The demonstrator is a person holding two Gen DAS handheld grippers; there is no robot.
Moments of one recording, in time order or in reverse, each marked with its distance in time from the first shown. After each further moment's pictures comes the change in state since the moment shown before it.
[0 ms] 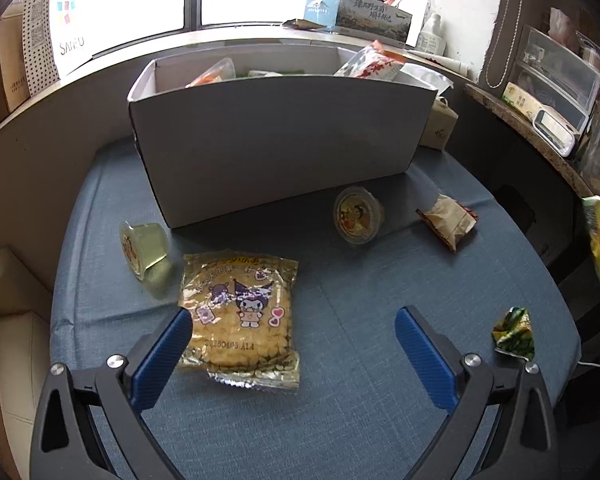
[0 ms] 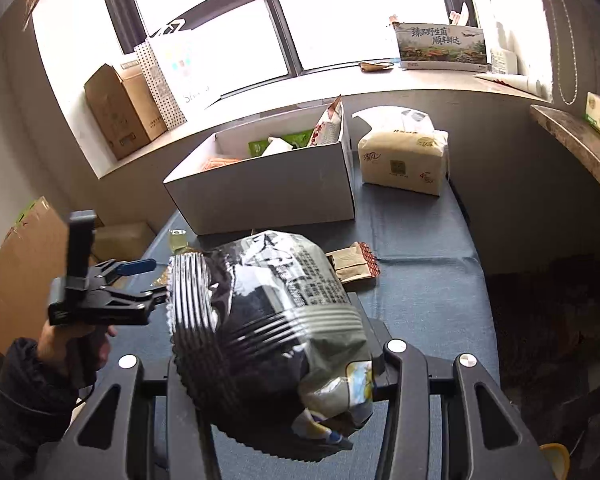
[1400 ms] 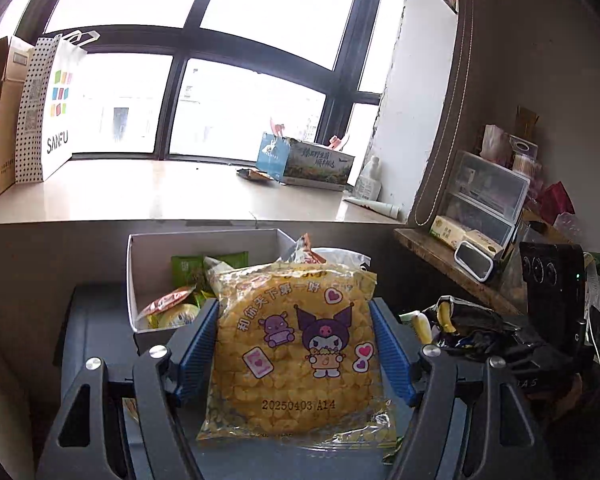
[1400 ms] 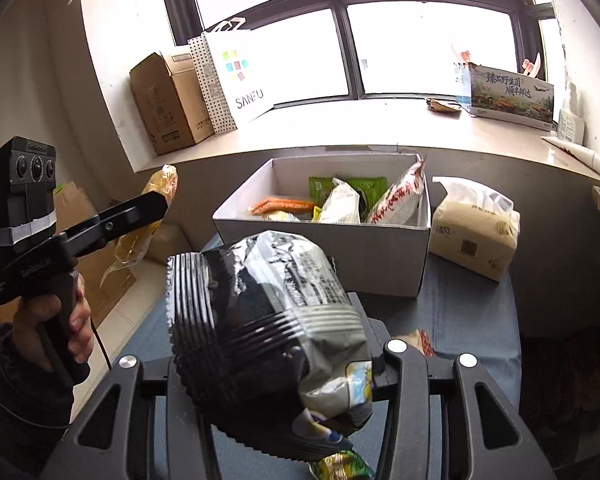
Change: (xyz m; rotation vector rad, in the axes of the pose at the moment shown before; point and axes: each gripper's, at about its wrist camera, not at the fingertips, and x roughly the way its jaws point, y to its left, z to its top) left arm -0.168 -0.011 0.087 0.006 -0.482 -0.230; right arm 0.042 0.056 0.088 -0.166 -0.029 0.104
